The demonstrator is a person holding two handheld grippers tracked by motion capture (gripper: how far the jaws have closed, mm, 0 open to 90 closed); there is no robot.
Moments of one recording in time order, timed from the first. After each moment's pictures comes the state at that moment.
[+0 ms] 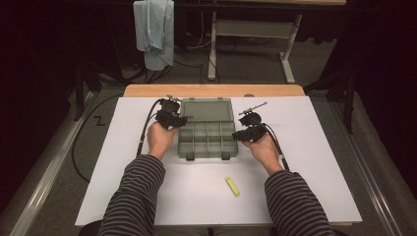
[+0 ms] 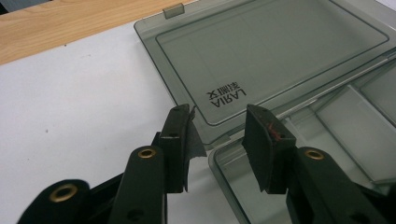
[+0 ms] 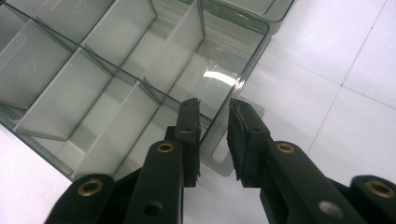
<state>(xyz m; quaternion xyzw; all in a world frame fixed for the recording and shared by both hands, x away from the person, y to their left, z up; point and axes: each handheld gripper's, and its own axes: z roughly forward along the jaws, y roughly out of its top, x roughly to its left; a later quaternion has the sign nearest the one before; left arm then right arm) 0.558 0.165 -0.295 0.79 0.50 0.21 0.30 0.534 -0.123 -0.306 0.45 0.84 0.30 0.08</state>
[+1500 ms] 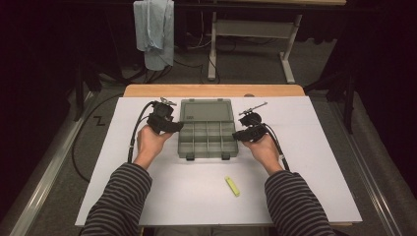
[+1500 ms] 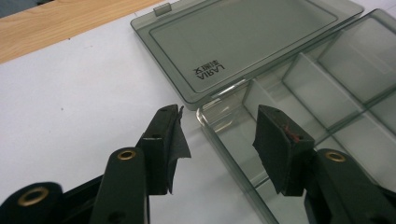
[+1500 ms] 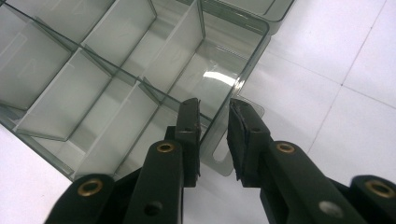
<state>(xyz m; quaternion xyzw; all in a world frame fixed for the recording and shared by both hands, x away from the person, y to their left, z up) 0.522 0.180 -0.273 0.81 0.47 0.20 0.30 0.533 -0.123 -0.306 0.45 0.84 0.30 0.08</state>
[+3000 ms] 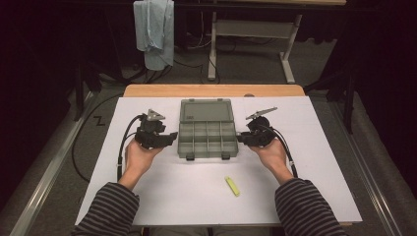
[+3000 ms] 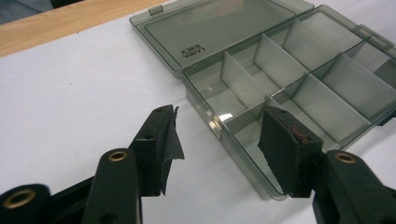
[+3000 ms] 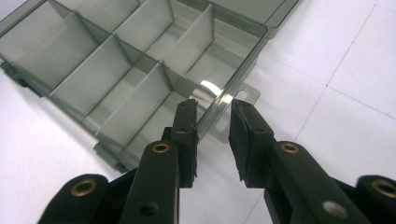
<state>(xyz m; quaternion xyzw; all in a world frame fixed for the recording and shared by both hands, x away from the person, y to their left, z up) 0.462 0.200 -0.266 0.79 0.46 0.22 0.34 0.508 -0.143 -0.298 0.41 0.84 0.34 0.10</state>
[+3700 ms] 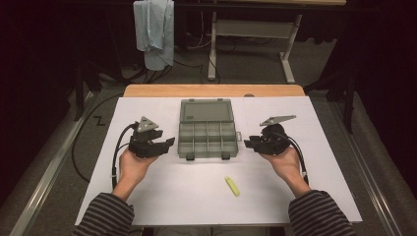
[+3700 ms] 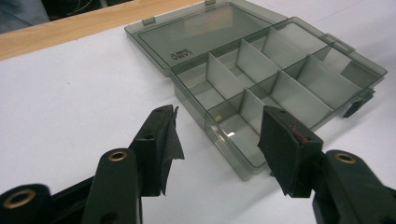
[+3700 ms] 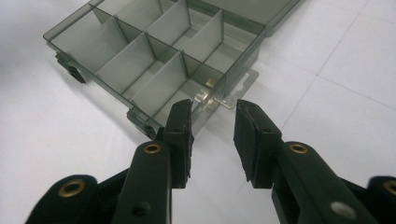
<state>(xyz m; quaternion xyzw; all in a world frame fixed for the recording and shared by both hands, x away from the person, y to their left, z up) 0.431 0.210 -0.268 0.78 0.44 0.22 0.38 0.475 -0.176 -0.288 0.39 0.83 0.39 0.10</state>
